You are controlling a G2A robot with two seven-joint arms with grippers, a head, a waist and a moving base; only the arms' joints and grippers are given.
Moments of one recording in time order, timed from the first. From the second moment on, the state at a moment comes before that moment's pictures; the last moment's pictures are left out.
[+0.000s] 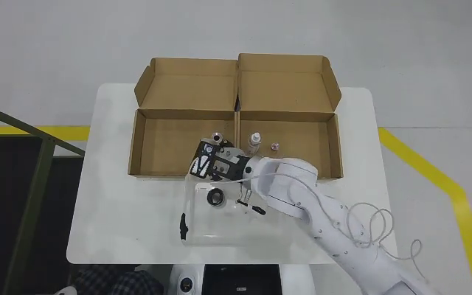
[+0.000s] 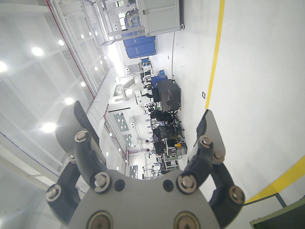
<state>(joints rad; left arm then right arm) -0.01 -0.37 -0.75 -1.25 2.03 -0.40 0.22 -0.96 -1.32 0.82 -1.87 -1.30 -0.43 0.69</state>
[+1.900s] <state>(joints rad) -0.01 -0.37 -0.75 -1.25 2.03 -0.40 0.22 -1.15 -1.28 0.78 -1.76 -1.50 -0.58 0.59</state>
